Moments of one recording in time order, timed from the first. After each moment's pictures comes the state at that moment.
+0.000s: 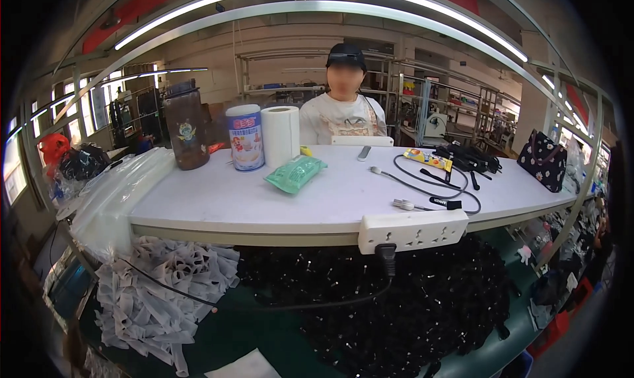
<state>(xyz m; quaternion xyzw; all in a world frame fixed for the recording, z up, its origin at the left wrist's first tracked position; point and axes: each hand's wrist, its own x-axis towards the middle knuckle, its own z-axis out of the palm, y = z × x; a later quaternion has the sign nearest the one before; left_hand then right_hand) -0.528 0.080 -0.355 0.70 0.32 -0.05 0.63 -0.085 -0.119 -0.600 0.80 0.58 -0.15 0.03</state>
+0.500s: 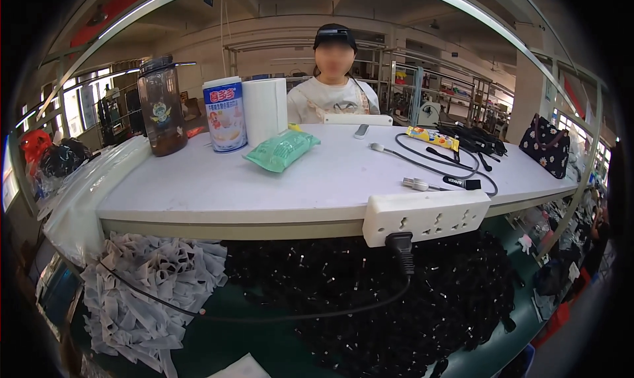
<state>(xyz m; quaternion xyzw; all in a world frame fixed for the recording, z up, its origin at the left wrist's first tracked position) -0.534 0.127 -0.403 0.68 0.36 -0.07 0.63 -0.077 -0.116 -0.636 0.85 0.51 -0.12 0.02</state>
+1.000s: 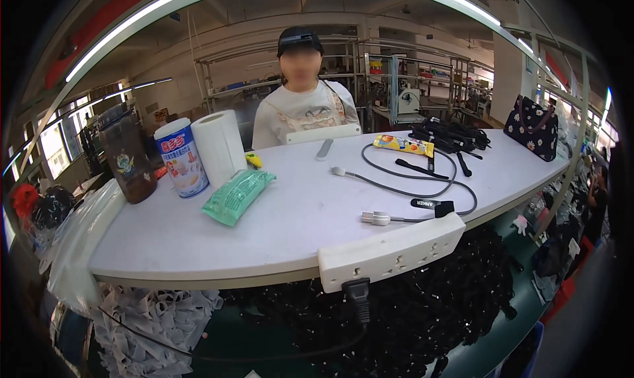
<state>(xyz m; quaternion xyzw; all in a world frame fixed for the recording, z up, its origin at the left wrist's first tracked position) -0.550 0.194 -0.363 0.68 0.40 -0.14 0.59 -0.117 -0.136 -0.658 0.90 0.42 -0.12 -0.03</state>
